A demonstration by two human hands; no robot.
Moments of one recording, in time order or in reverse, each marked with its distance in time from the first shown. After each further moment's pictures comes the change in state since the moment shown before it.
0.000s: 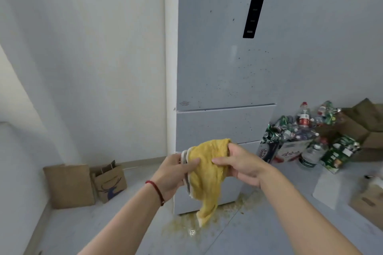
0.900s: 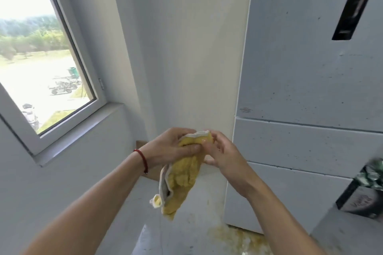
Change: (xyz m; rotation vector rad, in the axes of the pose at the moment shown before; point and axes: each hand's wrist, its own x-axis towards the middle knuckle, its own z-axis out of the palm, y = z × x) left_hand -0.099 0.088 -0.023 0.739 0.307 0.276; right_hand 0.021 -0.017 0.085 -0.154 -0.382 -0.389
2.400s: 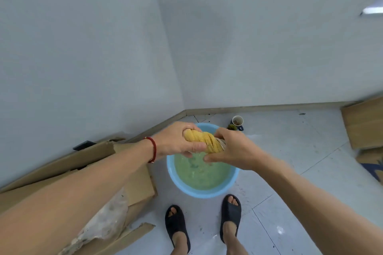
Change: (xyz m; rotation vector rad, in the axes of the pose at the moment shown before) left_hand -0.600 -0.383 0.011 -0.708 0.987 -1.041; right_hand -0.039 0.287 0.622 -0.837 -1.570 -0.127
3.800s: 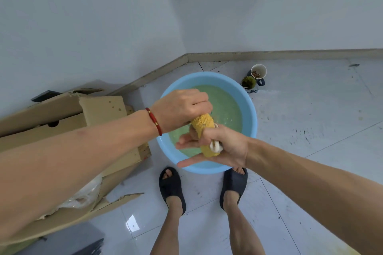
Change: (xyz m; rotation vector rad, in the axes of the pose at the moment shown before) left_hand 0.175 -0.160 0.030 1.140 0.207 0.939; right_hand 0.114 0.138 0.142 1.394 -0.777 0.244
